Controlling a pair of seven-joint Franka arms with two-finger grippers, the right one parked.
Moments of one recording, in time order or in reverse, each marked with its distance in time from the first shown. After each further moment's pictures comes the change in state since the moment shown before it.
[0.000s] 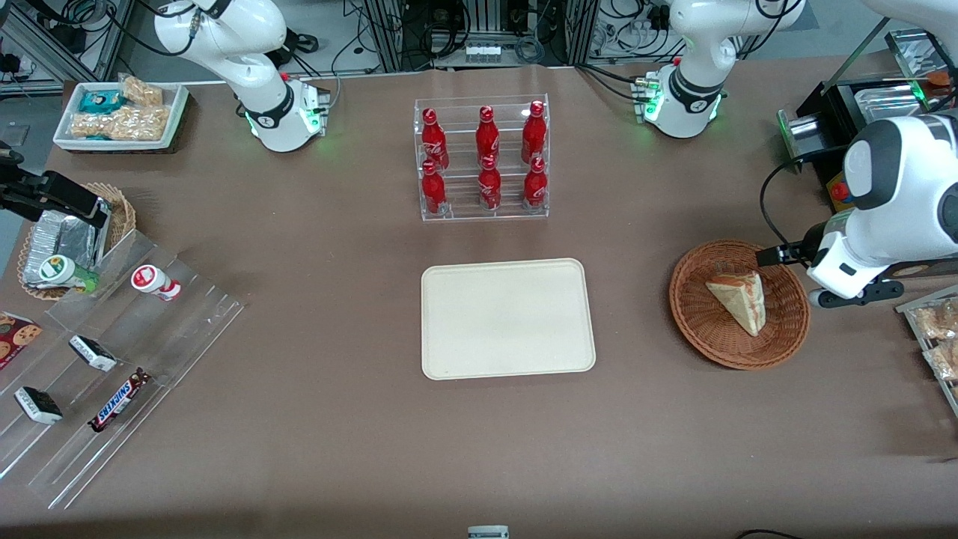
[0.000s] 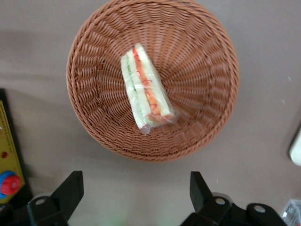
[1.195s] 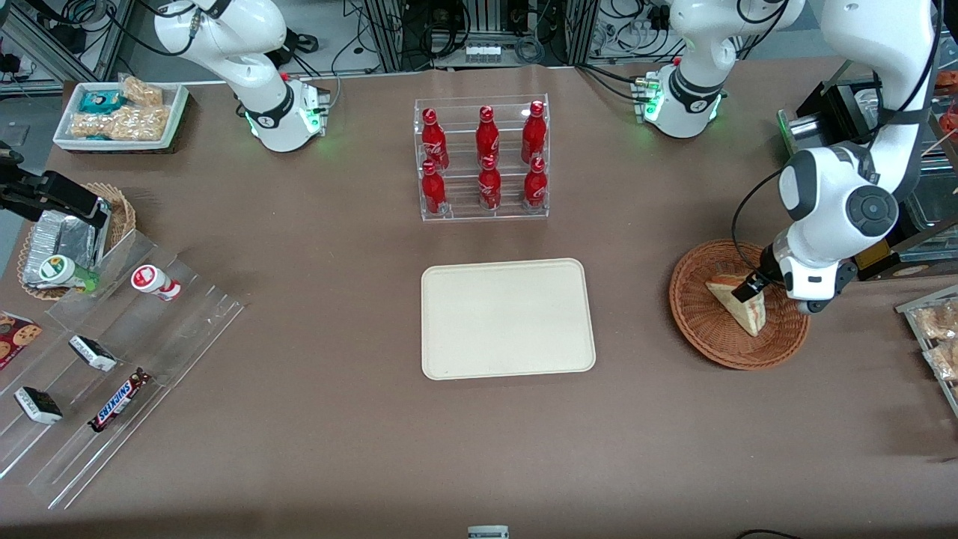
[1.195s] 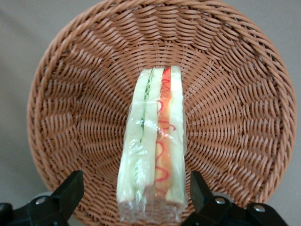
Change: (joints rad) arm 0.010 0.063 -0.003 -0.321 -0.004 0.571 -0.511
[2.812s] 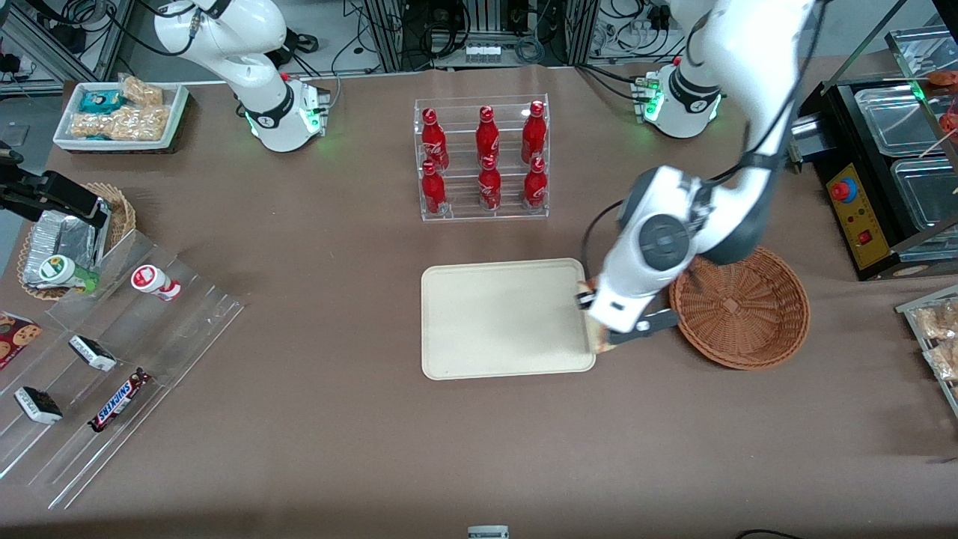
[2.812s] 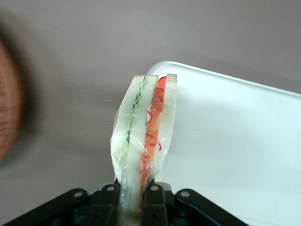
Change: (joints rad) arm -0.515 0.306 -0.041 0.630 -0.063 -0.344 -0.049
